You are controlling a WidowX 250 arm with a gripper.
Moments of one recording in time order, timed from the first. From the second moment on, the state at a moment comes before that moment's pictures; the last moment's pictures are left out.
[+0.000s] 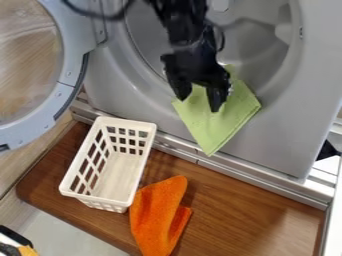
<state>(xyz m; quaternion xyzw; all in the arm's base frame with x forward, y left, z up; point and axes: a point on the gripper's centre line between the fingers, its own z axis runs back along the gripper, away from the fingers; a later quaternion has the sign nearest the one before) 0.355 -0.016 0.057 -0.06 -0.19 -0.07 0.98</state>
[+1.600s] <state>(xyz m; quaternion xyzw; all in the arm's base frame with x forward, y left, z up) 0.321 -0.048 0.079 -0.11 -0.18 -0.08 0.98</state>
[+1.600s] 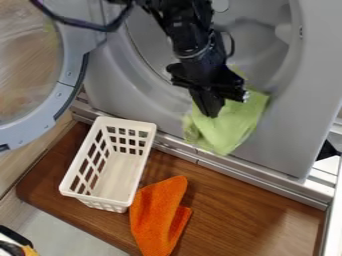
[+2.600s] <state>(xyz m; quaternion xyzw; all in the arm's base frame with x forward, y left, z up) 0.234 -0.064 0.035 -0.11 -0.05 -0.15 0.98</state>
